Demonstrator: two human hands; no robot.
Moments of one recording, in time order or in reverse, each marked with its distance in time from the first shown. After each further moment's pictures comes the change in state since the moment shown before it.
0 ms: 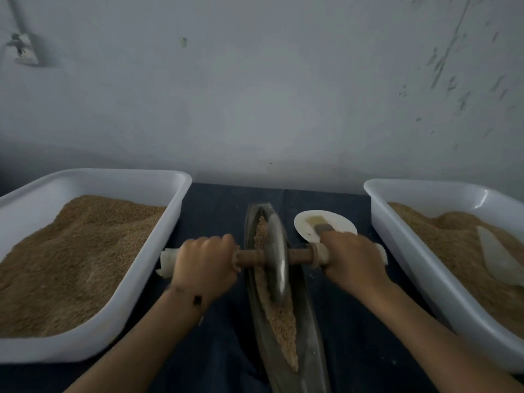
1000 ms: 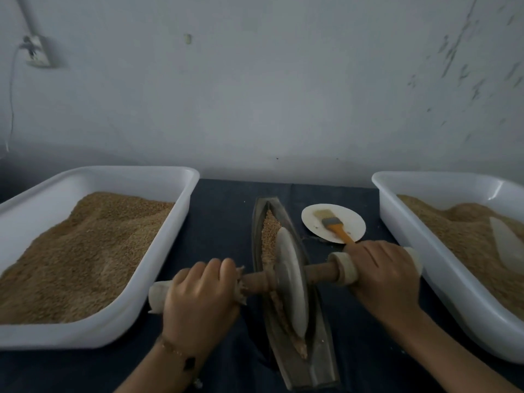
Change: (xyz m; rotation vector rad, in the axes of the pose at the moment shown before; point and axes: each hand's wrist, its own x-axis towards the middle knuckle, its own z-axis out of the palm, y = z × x) left_hand -0.065 0.010 -0.006 -0.021 0.366 0.064; right_hand -0.050 0.007 0.011 0.049 0.588 -0.157
